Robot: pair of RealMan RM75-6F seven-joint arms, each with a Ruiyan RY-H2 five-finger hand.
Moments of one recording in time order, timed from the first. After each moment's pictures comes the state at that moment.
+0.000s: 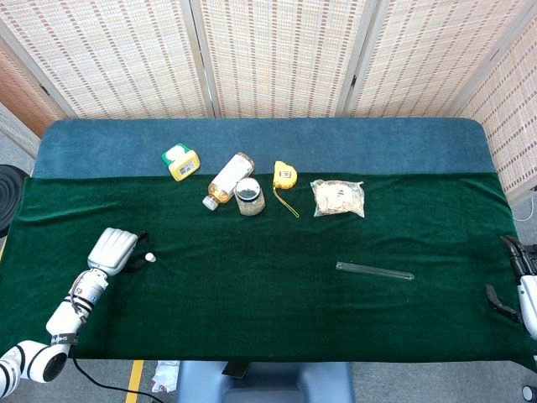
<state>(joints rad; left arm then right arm) -0.59 -1.38 -0.07 -1.28 1.33 0.96 0.18 0.02 -1.05 0.08 -1.56 -1.46 1.49 0.17</state>
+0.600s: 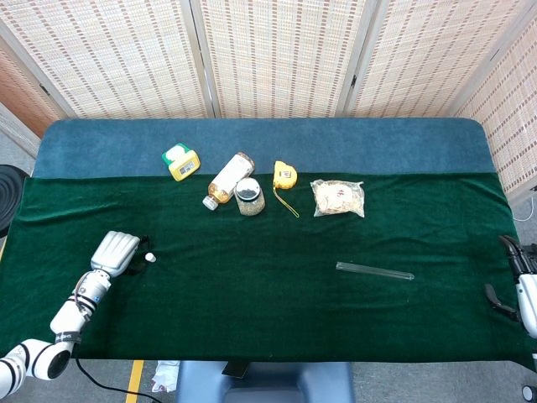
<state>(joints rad) -0.60 -1.41 -0.06 -1.24 1.30 0.91 0.15 0.02 -1.05 0.08 -1.56 -1.45 1.48 0.16</state>
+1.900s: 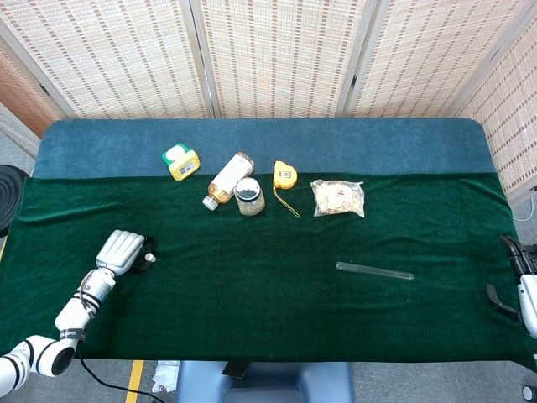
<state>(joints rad) -0.62 -1.42 -0.07 -1.24 1.30 0.89 0.12 0.02 -1.05 0.08 -1.56 -1.45 1.47 0.16</state>
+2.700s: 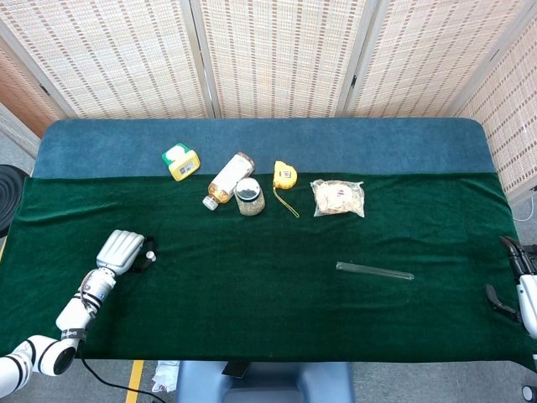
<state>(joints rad) -0.61 -1.44 -0.07 -1.21 1.31 0.91 0.08 0.02 -1.05 0.08 -1.56 -1.44 1.48 0.16</state>
